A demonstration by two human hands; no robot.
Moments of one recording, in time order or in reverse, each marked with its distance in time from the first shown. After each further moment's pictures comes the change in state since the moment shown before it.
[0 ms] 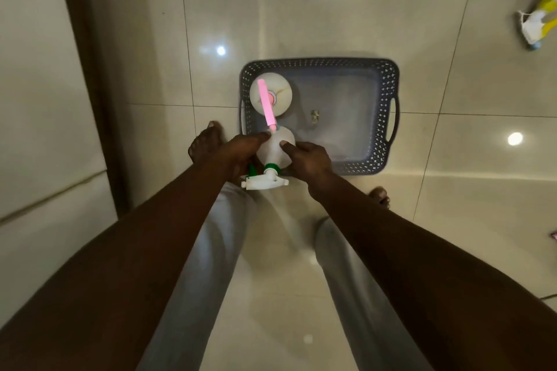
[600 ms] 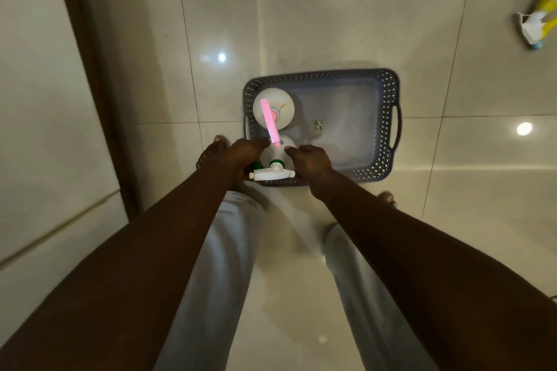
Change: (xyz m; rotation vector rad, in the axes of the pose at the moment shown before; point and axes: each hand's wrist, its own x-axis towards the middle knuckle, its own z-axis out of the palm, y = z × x) left_hand -0.009 0.031 -0.001 0.287 0.109 0.038; right_hand 0.012 -0.024 0.006 -0.139 -0.005 0.035
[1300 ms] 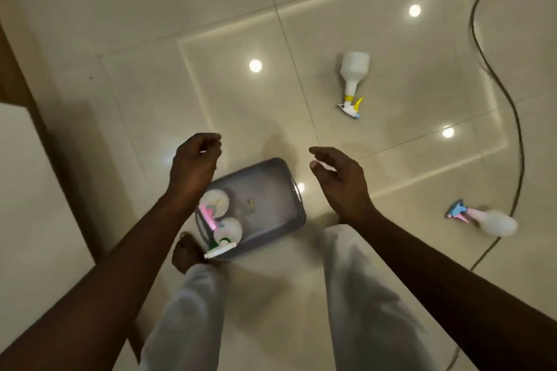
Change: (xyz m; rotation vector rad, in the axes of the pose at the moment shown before) left_hand -0.235 0.171 0.041 0.143 0.164 0.795; right_hand -0.230 -0.070 -0.282 0.176 0.444 -0.656
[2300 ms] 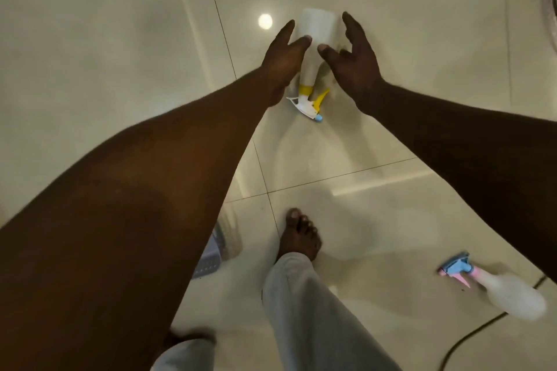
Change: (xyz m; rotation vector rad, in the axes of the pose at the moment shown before) left_hand 0.267 0.077 0.439 -0.165 -0.224 -0.089; right_hand 0.411 0.190 -0.124 0.022 -0.094 -0.104
